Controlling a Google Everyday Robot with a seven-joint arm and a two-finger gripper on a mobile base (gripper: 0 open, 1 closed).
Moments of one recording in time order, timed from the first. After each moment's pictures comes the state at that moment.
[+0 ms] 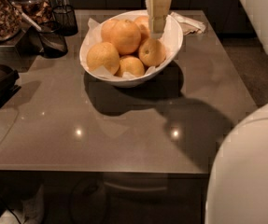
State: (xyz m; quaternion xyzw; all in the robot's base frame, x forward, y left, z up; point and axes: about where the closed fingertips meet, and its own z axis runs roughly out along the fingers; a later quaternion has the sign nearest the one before) arm 0.655 -0.042 1.034 -0.77 0.59 -0.10 0.22
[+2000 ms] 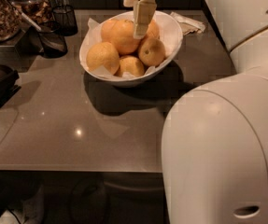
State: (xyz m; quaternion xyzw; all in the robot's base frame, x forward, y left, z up) arm 0.682 -0.016 0.999 -0.77 0.60 -0.02 0.21
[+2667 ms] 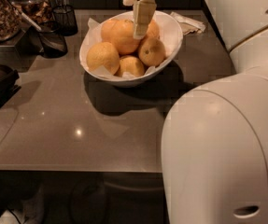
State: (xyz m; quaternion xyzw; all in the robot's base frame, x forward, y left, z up) arm 0.682 -0.016 0.999 -0.77 0.60 -0.02 0.21
